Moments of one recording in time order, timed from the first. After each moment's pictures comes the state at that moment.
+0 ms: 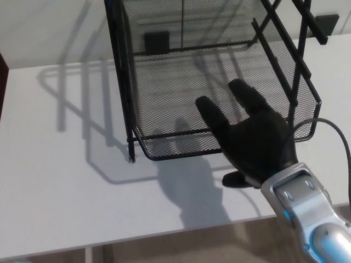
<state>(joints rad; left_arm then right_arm) 0.60 0.42 -0.01 0.16 -0.02 0.04 -0.28 -0.28 -0.35 0.55 -0.06 -1.49 0.23 0.17</state>
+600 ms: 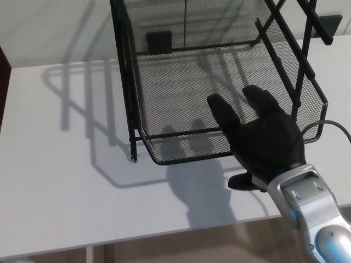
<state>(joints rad) 0.60 0.44 -0.03 0.14 0.02 0.04 -0.28 -0.23 -0.34 0.49 -0.10 -1.38 0.23 0.21</state>
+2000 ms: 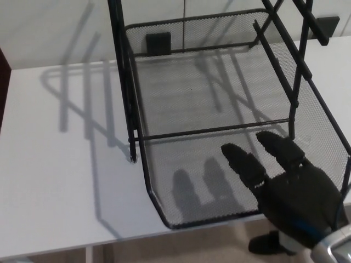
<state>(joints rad) 0.60 0.45 -0.03 0.15 0.03 0.03 -0.30 0.14 -0.53 0.44 -0.48 -1.19 0.15 0.22</state>
